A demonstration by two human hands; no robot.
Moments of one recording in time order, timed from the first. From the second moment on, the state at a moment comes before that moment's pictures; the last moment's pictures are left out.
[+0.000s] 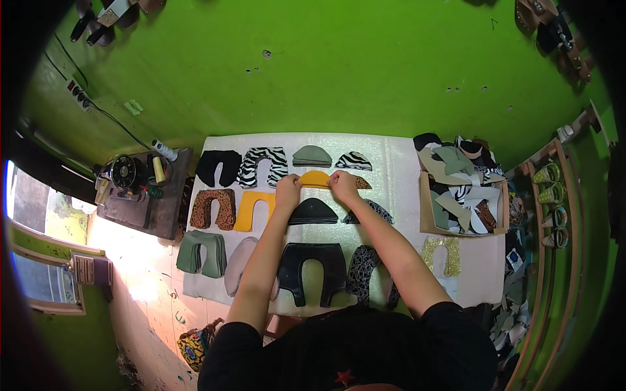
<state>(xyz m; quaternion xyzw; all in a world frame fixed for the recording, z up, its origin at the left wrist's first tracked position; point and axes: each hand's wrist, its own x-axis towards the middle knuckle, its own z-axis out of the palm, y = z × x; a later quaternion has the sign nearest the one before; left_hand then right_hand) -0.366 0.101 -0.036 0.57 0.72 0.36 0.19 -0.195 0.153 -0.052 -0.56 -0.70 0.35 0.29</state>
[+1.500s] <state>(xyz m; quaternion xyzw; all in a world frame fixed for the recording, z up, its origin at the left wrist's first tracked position) -0.060 0.051 0.042 0.89 0.37 0.18 0.20 0.126 0.100 0.018 -0.63 -0.49 0.30 0.52</state>
